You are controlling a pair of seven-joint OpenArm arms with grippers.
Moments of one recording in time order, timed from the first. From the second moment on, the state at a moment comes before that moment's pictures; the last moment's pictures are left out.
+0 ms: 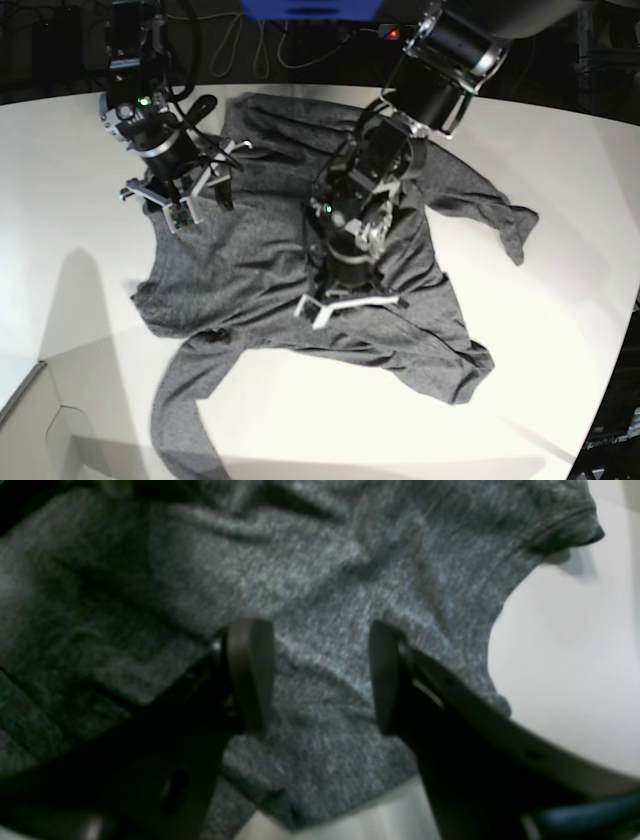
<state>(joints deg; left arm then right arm) -15.5 2.9 28.4 67.5 25.4 8.6 31.6 -17.6 3.8 3.5 104.5 -0.9 21.9 -31.9</state>
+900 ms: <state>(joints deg) -31.9 7.8 27.0 52.9 25.5 8.4 30.7 -17.5 3.8 3.4 102.9 -0.9 21.9 -31.8</state>
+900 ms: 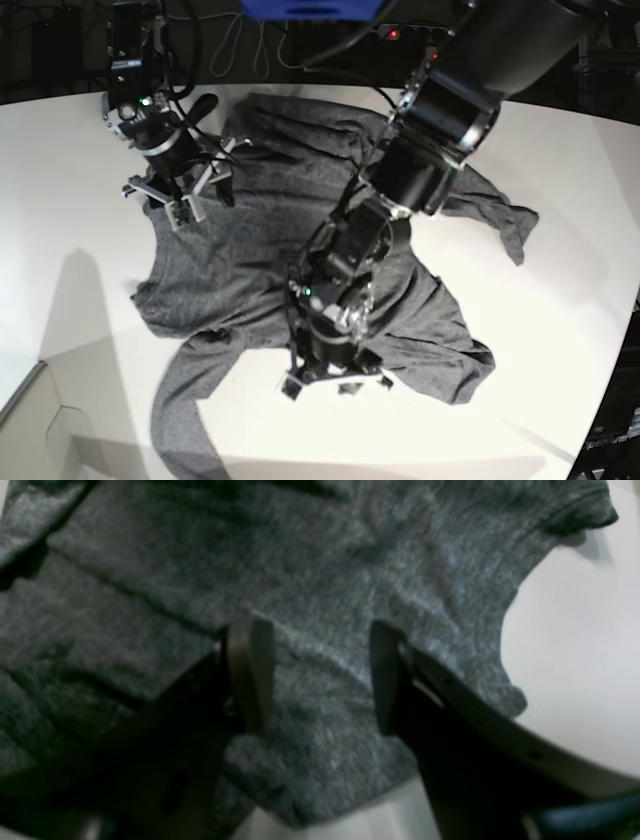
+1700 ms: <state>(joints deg) -16.7 7.9 11.6 66.9 25.9 8.2 31.4 -16.4 3.8 3.4 102.9 -0.9 21.9 -31.7</state>
